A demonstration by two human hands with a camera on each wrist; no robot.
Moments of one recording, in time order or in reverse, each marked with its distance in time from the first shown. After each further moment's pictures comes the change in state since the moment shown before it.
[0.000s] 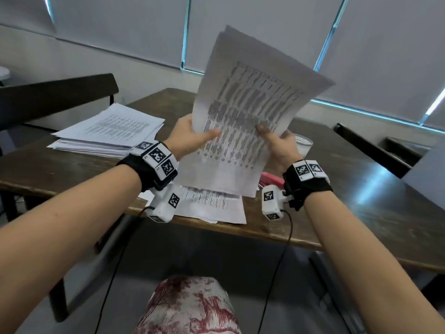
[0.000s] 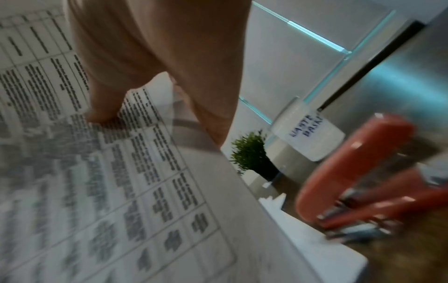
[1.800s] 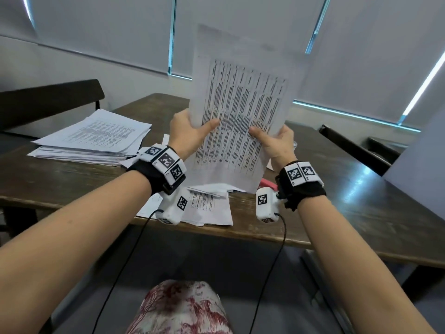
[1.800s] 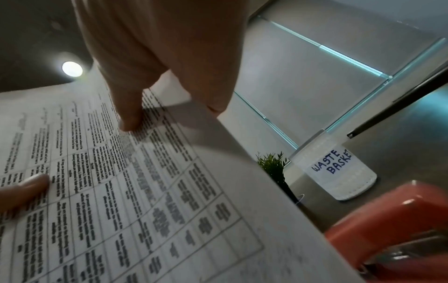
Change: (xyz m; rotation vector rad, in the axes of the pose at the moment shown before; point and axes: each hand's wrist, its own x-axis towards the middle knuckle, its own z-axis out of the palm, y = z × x) left_hand 0.003 0.019 0.034 0.032 0.212 0.131; right_hand -0.020 -0.023 -0.014 0.072 -0.016 -0.206
